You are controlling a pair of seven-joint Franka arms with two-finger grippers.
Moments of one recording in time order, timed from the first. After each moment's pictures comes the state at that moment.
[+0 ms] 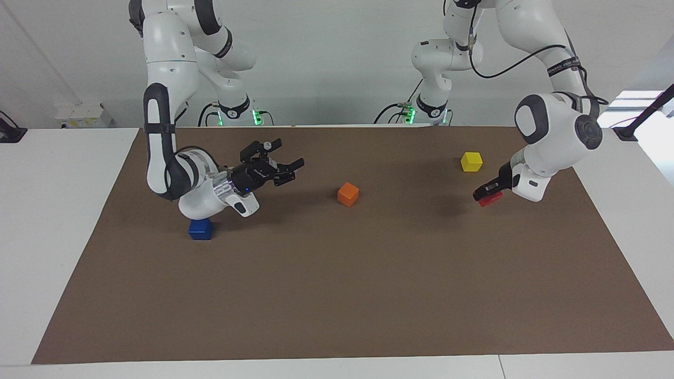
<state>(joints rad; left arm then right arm) -0.05 0.09 0.03 -1.83 -0.33 1.67 -0.53 -0.05 0.44 0.09 -2.02 1.81 1.13 -0.82</state>
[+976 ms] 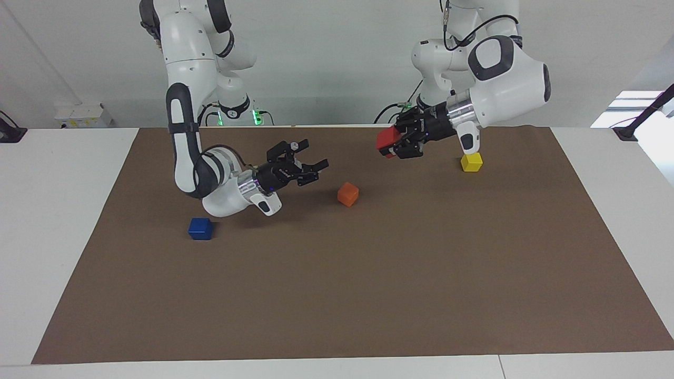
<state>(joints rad) -0.14 0.00 -0.18 -1.88 -0.99 1.84 -1.41 0.08 0.45 0.09 -2.02 1.93 1.22 -0.84</state>
